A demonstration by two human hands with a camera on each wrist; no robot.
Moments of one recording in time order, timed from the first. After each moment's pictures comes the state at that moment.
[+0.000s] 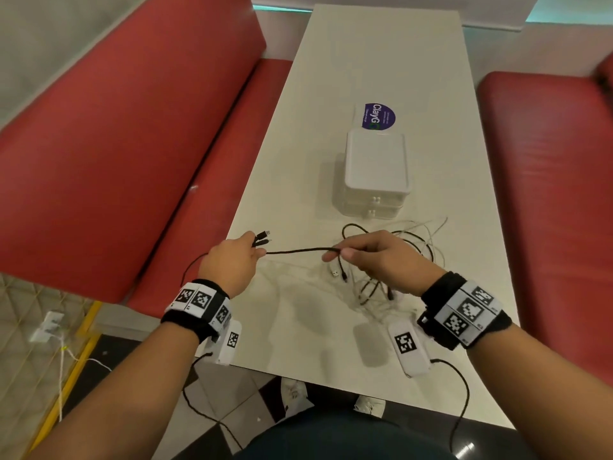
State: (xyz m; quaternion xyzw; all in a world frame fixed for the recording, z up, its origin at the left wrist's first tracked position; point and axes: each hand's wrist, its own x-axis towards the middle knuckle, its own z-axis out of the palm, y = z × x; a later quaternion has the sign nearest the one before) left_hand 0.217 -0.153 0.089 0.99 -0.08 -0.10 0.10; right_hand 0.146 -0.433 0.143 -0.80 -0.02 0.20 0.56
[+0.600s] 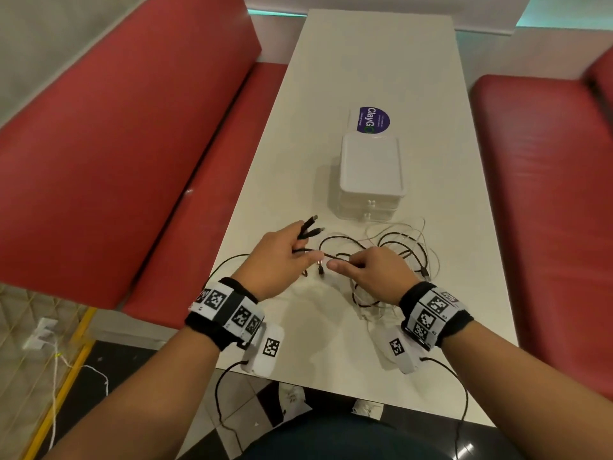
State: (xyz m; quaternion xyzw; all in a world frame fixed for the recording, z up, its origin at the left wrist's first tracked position) left_hand 0.198 -0.223 0.131 0.85 -0.18 -0.18 0.46; right_hand 0.152 -0.436 0.081 -0.94 0.03 0.13 0.32
